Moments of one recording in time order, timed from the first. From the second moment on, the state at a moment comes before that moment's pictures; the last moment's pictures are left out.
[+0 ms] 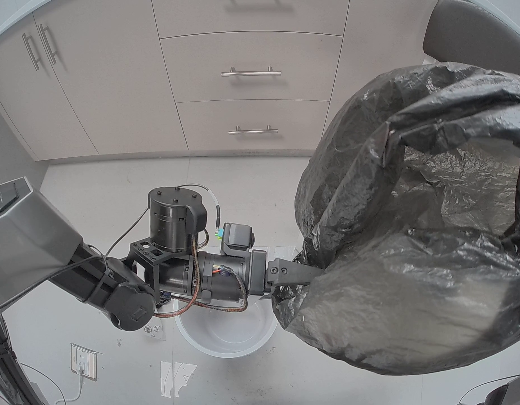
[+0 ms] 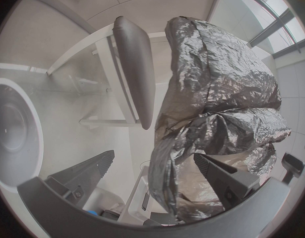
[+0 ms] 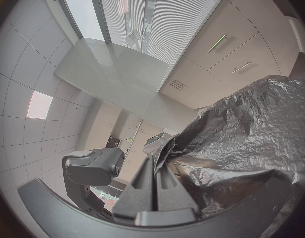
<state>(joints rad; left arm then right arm) -0.62 2.00 -0.85 -0.87 -0.95 -0.82 0.79 1.15 -1.25 0.09 0.58 0.63</state>
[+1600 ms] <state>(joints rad) -0.38 1.25 -0.35 -0.88 -0.91 -1.01 0.77 1.14 -0.90 -0.04 0.54 0.53</state>
